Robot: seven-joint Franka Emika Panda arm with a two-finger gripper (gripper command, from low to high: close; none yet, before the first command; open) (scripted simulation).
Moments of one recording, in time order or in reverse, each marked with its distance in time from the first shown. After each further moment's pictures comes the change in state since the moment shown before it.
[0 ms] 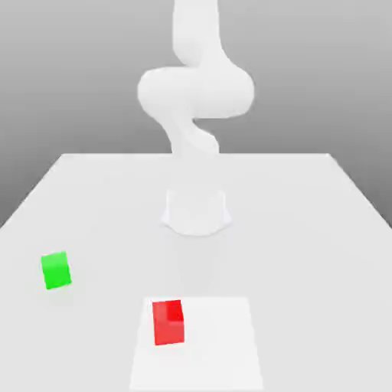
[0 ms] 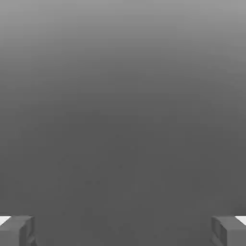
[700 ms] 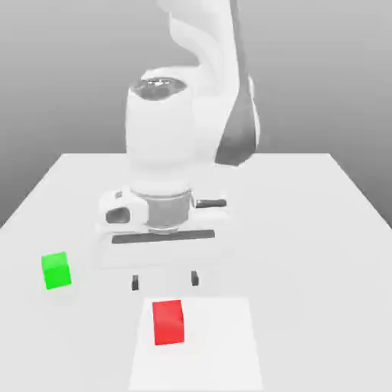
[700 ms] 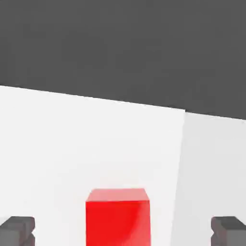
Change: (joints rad) arm -0.009 0.774 -0.096 -0.392 0.028 0.458 -0.270
